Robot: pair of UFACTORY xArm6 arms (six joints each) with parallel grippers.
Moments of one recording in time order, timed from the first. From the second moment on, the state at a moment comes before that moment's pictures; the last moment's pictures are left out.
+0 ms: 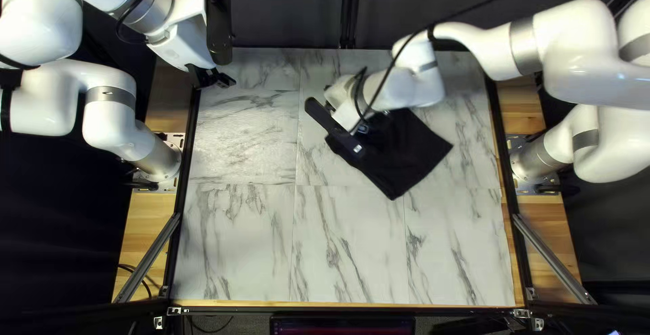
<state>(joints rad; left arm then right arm) 0.14 -0.93 -0.86 0.06 1.37 0.05 -0.17 0.24 -1.07 -0.69 0.40 -0.61</state>
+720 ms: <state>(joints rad) 0.14 -0.93 -0.86 0.06 1.37 0.05 -0.23 0.27 -1.10 -0.67 0.34 -0.69</state>
